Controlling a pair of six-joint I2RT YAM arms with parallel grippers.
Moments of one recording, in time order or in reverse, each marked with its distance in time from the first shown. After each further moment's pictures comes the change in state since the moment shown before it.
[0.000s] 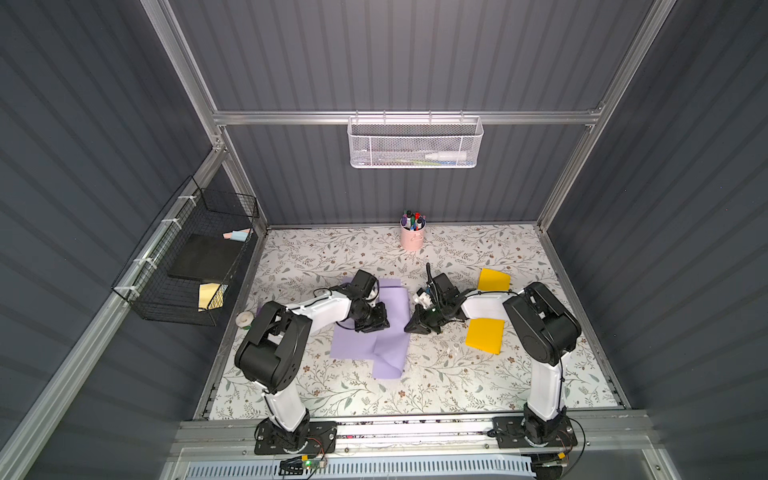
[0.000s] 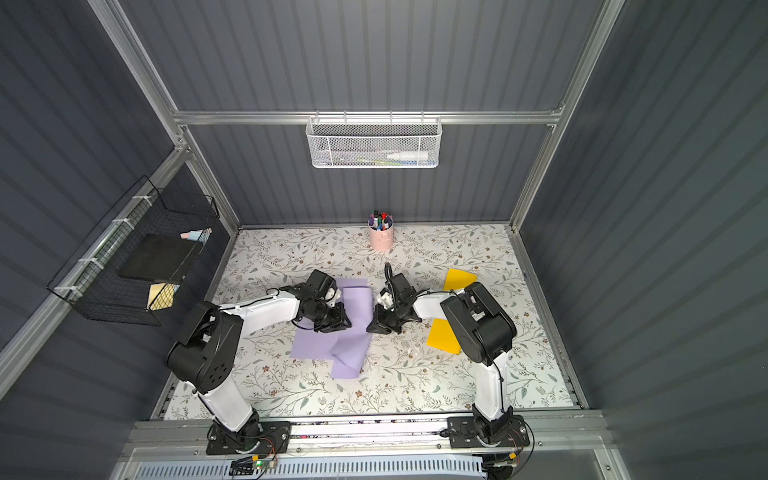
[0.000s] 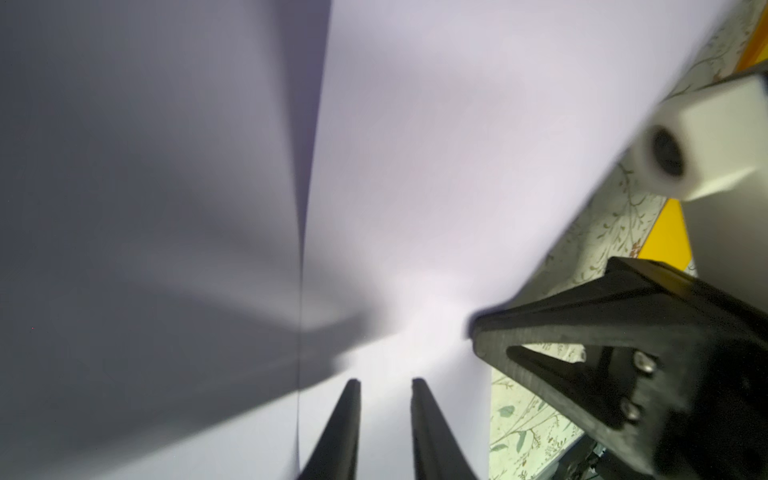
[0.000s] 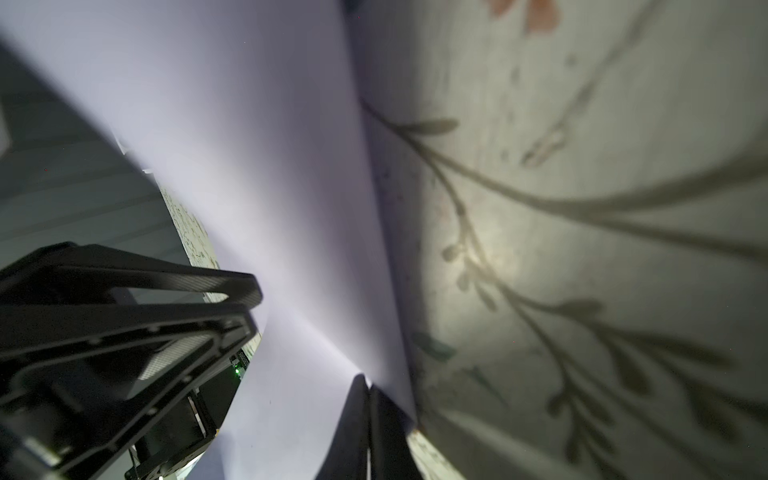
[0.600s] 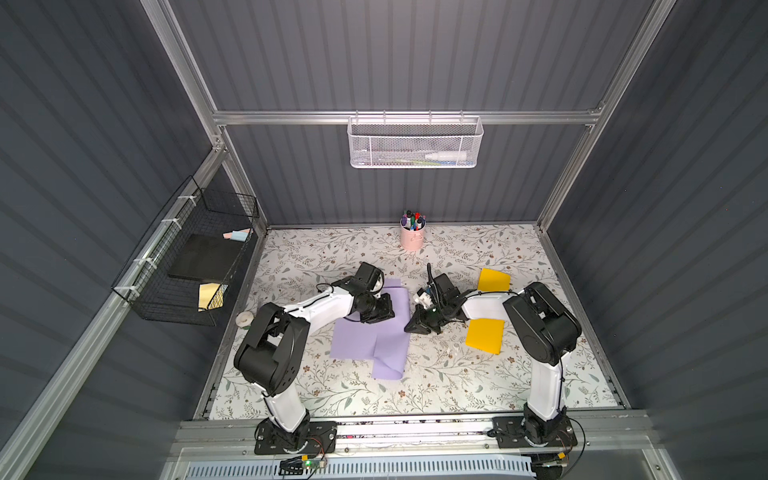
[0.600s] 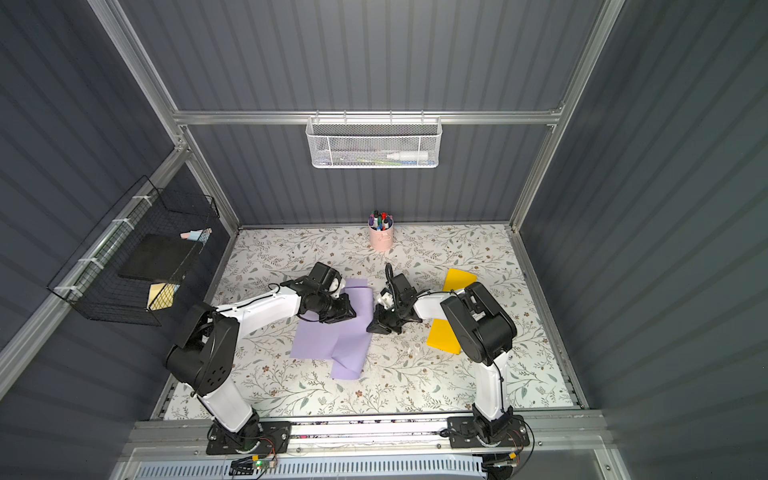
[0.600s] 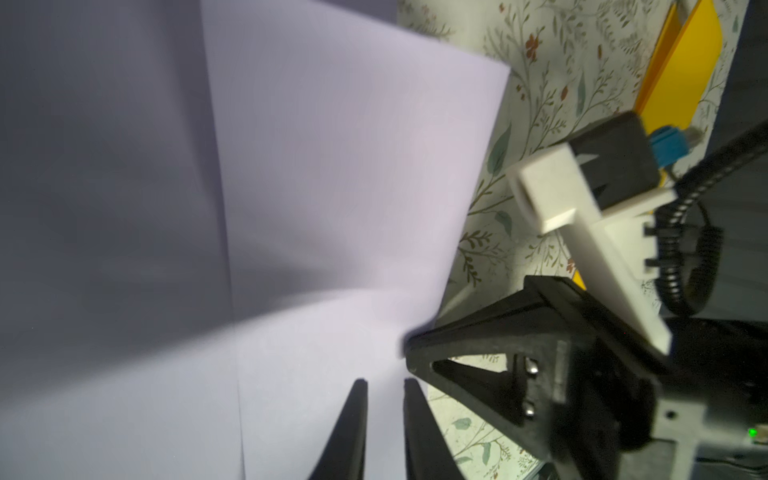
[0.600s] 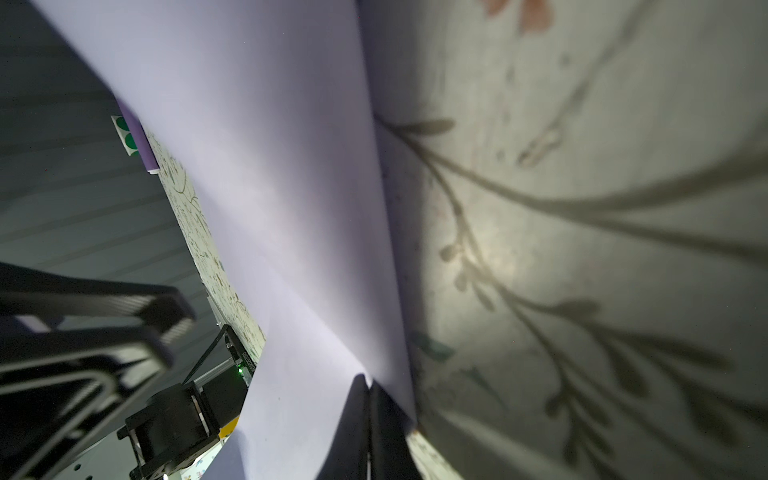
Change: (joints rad) left arm -0.040 0.012 0.037 0.035 -0.005 -0.006; right arm -0.006 0.000 -0.019 0.033 -0.012 0.011
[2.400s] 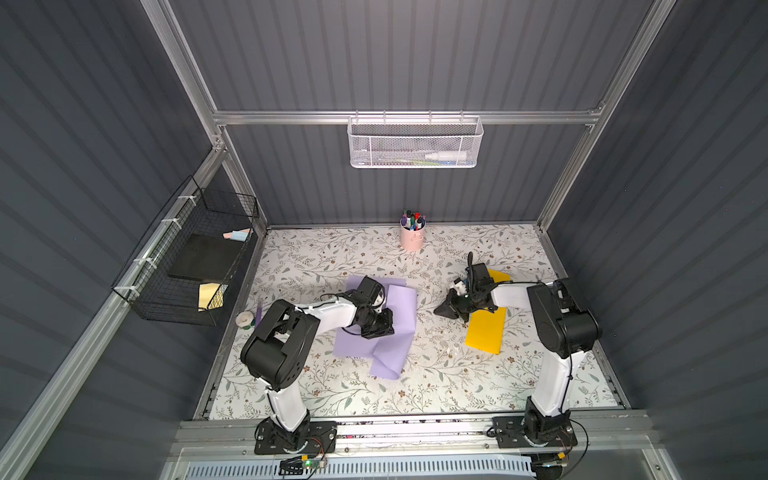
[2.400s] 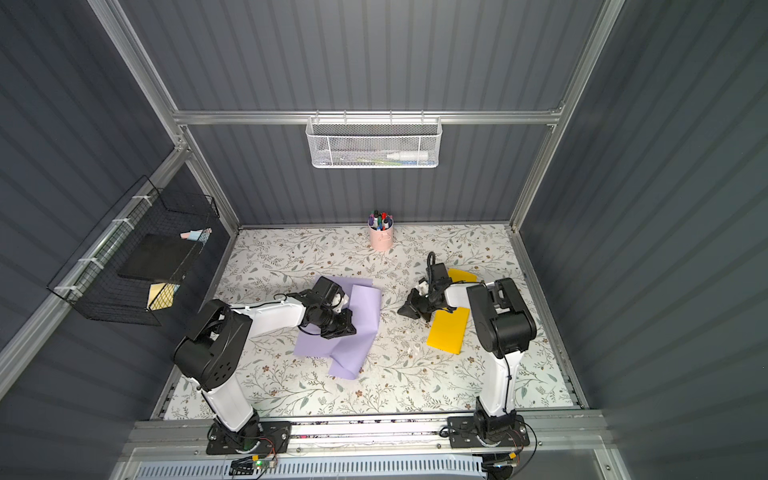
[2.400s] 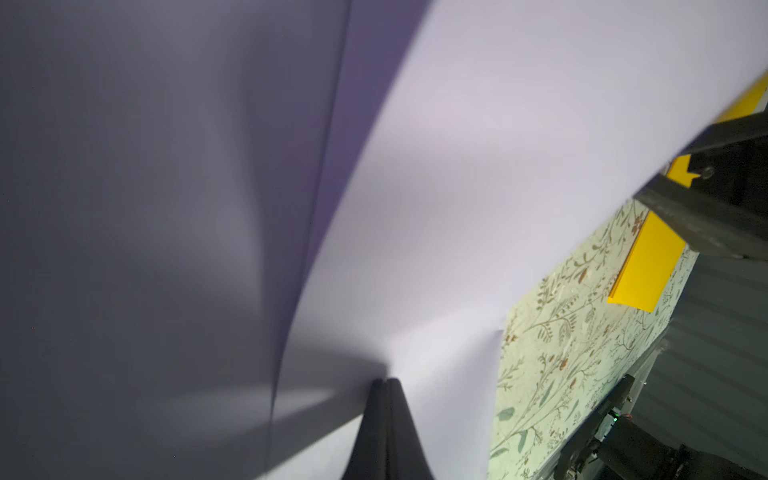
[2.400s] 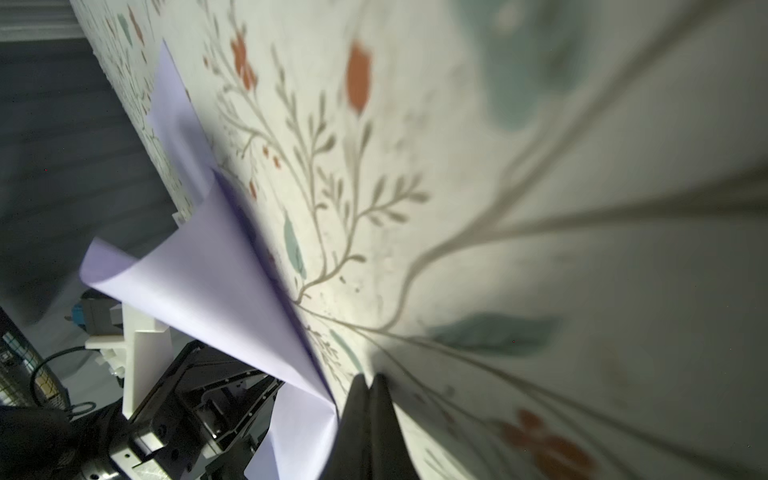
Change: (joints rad) left arm -0.017 0.041 -0.112 0.097 0.057 -0.008; right arm -0.317 -0.031 -0.018 -0.089 -0.027 -0.015
